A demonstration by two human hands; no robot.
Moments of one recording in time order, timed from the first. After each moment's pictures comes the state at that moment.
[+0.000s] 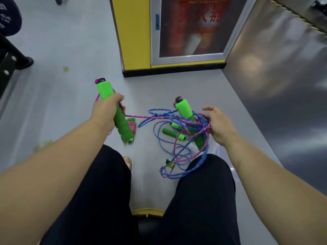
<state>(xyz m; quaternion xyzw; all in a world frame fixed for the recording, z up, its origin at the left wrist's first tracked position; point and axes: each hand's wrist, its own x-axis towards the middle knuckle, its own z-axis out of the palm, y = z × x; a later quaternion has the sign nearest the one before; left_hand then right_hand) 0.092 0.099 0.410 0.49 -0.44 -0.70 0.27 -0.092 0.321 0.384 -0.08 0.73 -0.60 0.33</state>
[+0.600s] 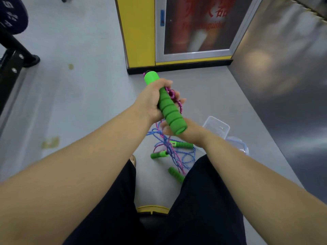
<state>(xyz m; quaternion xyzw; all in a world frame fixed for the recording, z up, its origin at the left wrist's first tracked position) 0.038 0.175 0.466 0.32 -0.29 -0.89 0.14 -0.033 0.276 0.379 -0.43 0.74 -0.33 0.39</state>
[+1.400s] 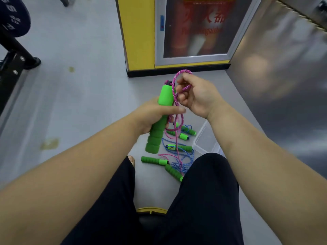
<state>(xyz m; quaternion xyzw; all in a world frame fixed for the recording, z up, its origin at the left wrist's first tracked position) 0.066 0.171 0.444 0.26 -0.62 -0.74 0.02 -0.049 0.253 0.476 -0.16 0.58 -0.67 0.44</state>
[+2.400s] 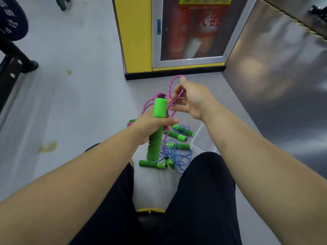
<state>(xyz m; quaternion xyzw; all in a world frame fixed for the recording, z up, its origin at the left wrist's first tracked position) 0.079 0.186 0.425 0.29 -0.64 -0.71 0.06 -0.041 0.255 0.473 -0.14 0.66 -0.62 0.41</state>
